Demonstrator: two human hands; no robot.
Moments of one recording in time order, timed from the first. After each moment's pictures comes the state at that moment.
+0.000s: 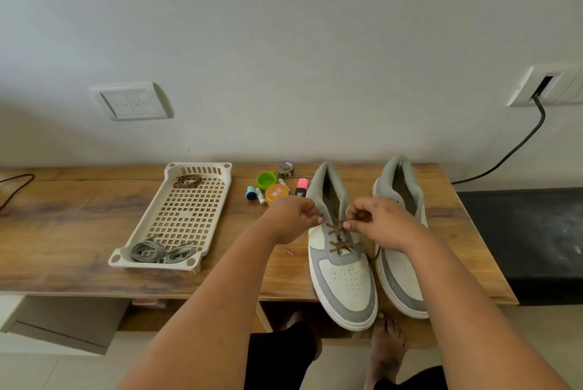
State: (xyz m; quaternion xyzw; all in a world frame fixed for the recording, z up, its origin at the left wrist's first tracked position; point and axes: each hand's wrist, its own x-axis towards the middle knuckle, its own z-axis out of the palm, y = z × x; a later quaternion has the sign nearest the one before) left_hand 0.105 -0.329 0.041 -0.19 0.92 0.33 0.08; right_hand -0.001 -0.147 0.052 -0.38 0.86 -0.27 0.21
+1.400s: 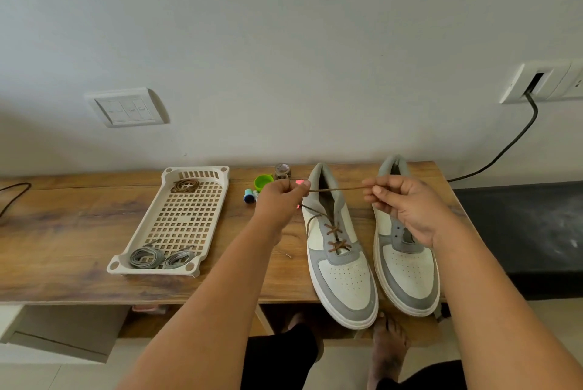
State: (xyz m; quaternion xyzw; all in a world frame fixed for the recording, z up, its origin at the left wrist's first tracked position) left_hand 0.101 -0.320 0.054 -0.35 0.70 0.61 -0.14; right_hand -0.023 -0.125 0.058 -0.19 0.66 -0.67 0.30
